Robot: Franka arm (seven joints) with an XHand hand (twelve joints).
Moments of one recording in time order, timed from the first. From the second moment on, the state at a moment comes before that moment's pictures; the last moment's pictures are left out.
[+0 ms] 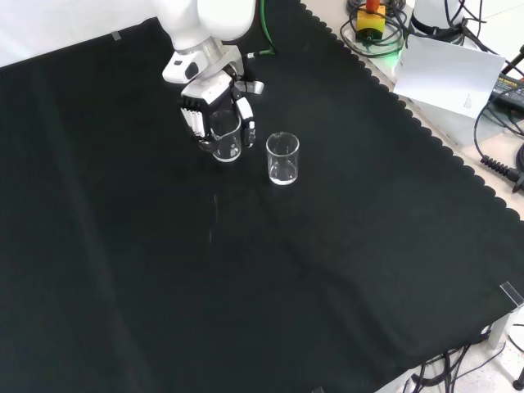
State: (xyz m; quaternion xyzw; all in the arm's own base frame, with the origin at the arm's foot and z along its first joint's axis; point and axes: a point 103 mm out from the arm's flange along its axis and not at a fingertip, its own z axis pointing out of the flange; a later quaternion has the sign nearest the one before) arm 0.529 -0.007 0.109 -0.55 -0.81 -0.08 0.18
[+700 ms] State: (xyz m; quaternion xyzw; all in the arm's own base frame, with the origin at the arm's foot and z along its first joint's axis) arm 0.545 0.003 0.087 -0.54 -0.82 -0.10 0.18
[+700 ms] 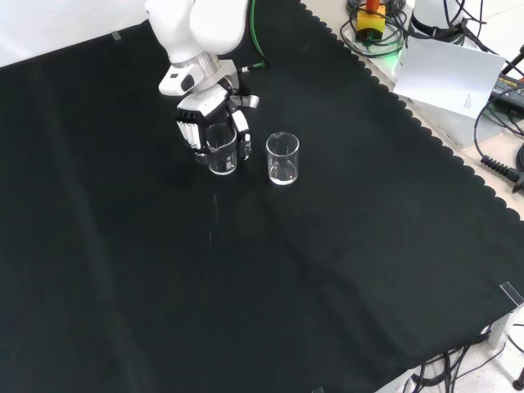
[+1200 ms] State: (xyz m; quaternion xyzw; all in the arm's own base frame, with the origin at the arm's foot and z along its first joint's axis) arm 0.547 0.003 0.080 -0.55 -0.81 -0.10 0.17
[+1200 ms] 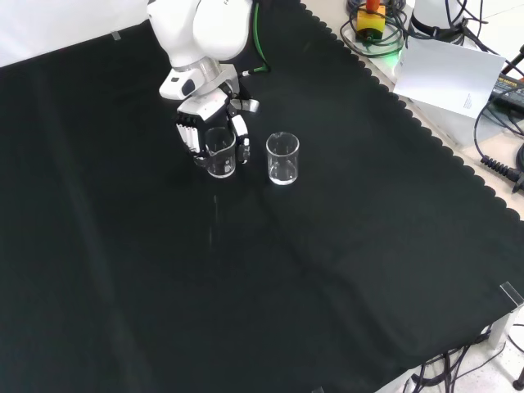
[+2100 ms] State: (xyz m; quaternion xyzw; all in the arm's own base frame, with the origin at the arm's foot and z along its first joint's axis) arm 0.560 0.000 0.093 -0.55 -0.80 -0.04 0.23
